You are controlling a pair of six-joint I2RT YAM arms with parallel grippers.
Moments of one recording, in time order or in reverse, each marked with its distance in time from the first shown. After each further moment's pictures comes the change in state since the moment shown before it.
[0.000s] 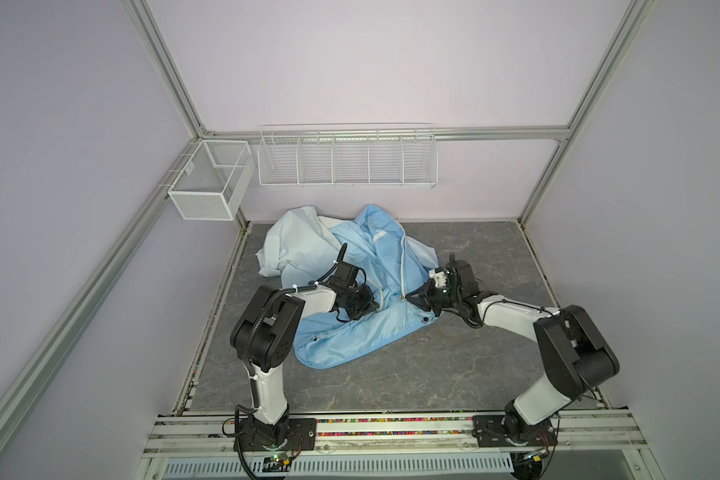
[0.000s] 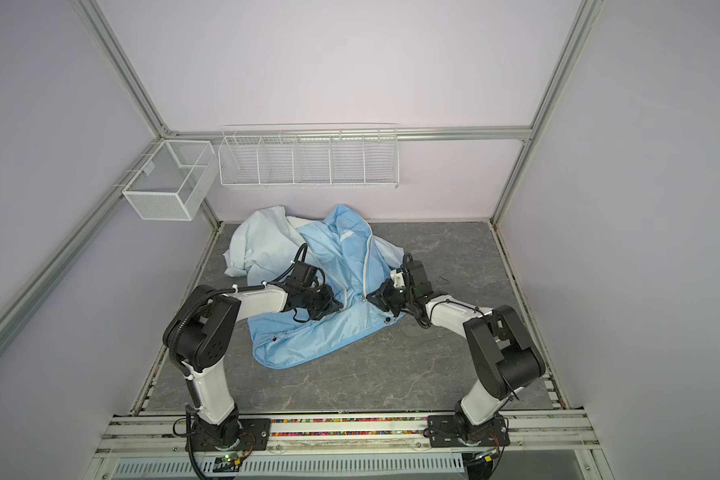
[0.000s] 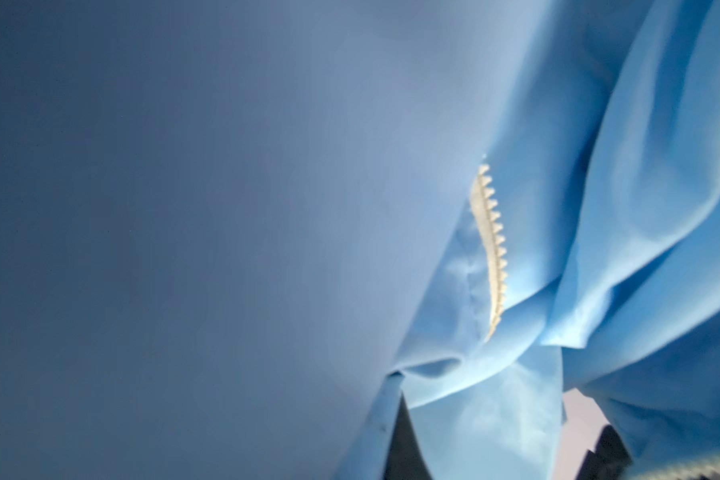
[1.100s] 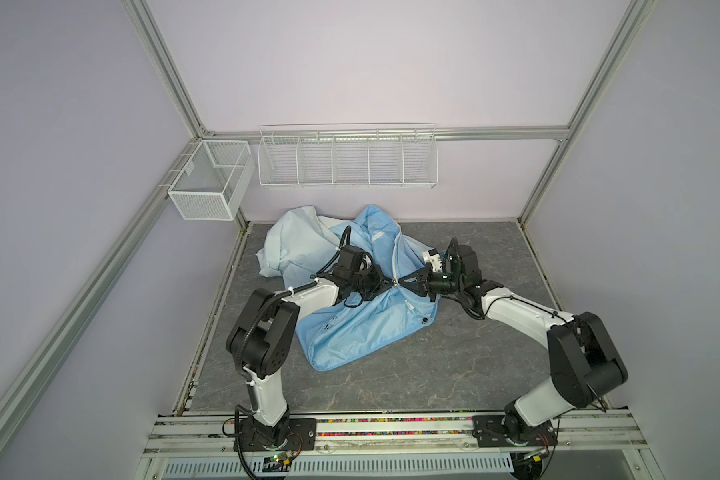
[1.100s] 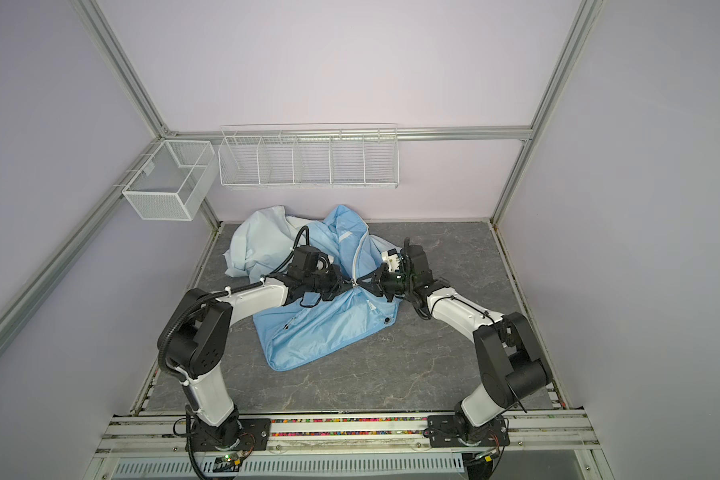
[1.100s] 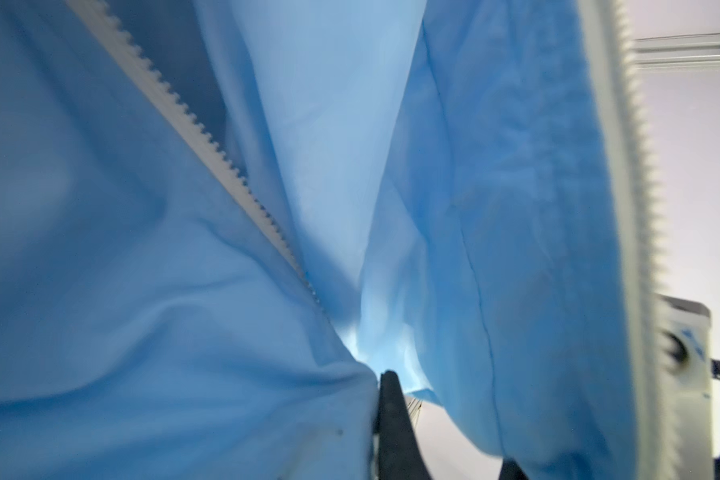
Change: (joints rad) left arm -0.044 -0.024 0.063 0.252 0.103 -0.117; right arm 0.037 -0.024 0.117 0.052 -0.130 0.032
